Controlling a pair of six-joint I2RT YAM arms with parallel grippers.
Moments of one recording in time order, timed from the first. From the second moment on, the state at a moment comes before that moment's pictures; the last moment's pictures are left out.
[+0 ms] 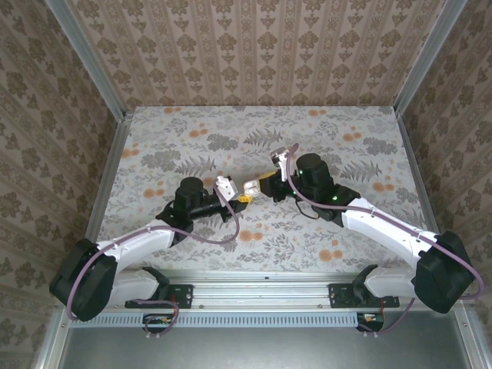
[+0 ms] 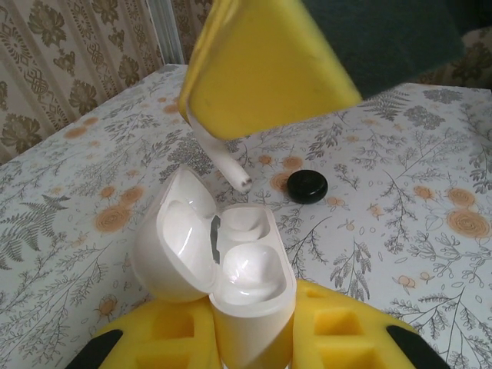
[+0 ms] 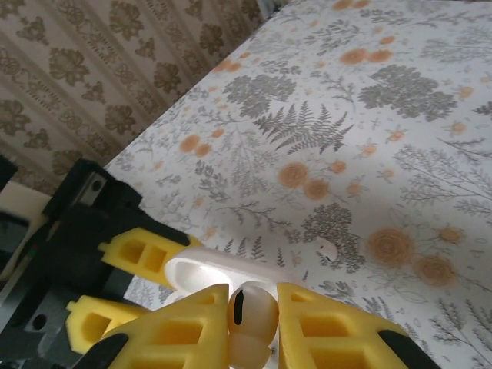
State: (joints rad) left arm -0.67 1.20 0.49 0.45 0.54 0.23; right arm 0.64 1.26 0.86 -0.01 -0.29 0.28
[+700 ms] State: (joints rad) left arm -0.67 1.19 0.49 0.49 0.54 0.17; right arm 0.69 1.28 0.87 0.08 -0.33 0.27
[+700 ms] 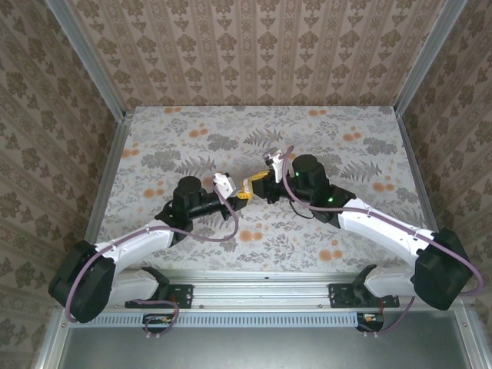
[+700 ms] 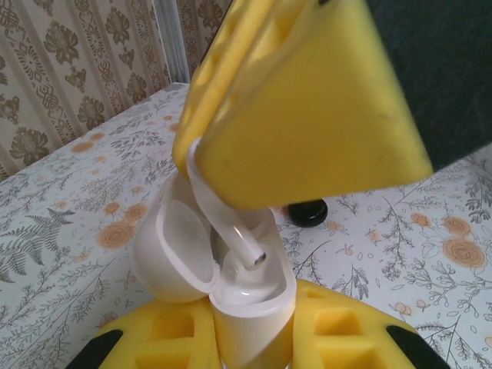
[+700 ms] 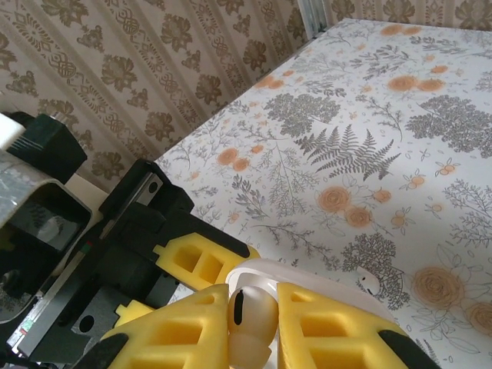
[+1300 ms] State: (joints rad) left arm -0.67 1.18 0.50 0.48 0.54 0.15; right arm 0.70 1.30 0.87 0.09 -0.35 0.26
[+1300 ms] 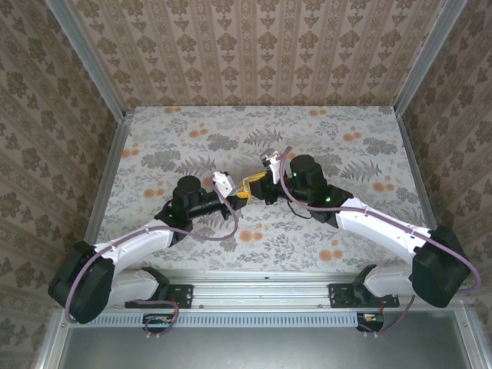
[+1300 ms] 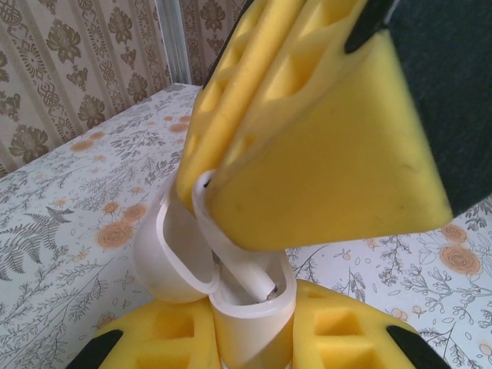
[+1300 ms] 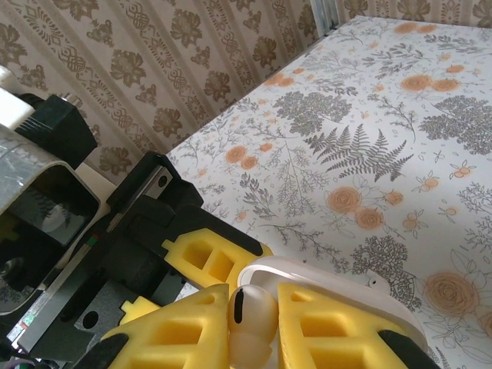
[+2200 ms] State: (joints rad) left arm -0.66 1.15 0.51 0.48 0.54 0.09; right arm 0.71 1.20 0.83 0.10 -0.30 0.16
